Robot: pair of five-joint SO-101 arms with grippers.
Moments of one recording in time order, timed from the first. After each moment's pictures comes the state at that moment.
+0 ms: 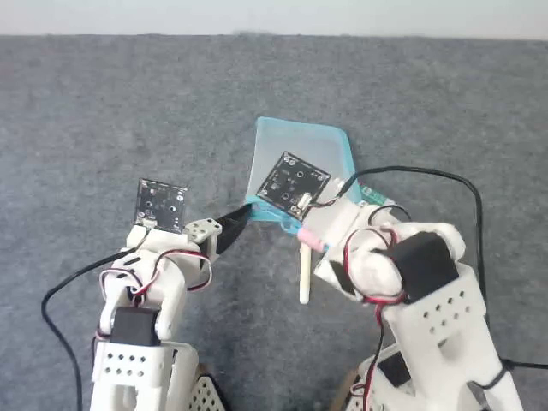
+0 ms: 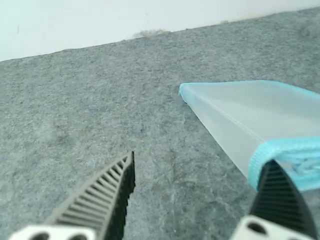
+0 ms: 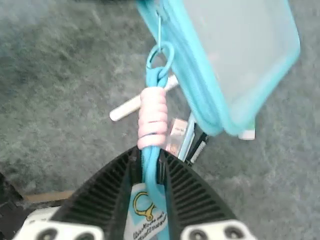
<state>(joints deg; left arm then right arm) -2.0 -80.0 79.5 42.5 -1.3 -30.2 -42.4 16.9 100.7 29.5</state>
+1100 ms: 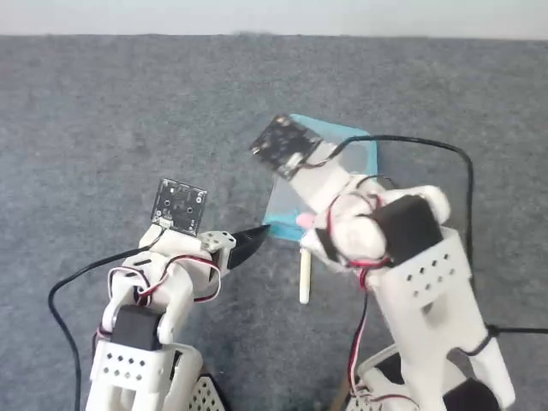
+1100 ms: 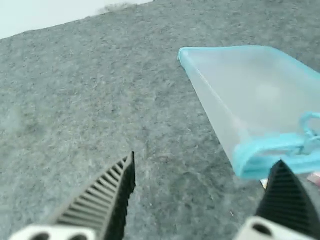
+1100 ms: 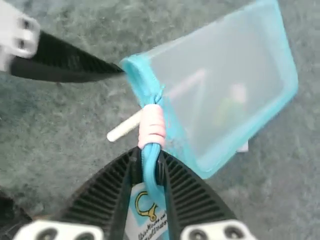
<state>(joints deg) 5.3 -79.7 75.3 53.1 -1.4 -34.7 -30.9 2.7 100.7 23.3</state>
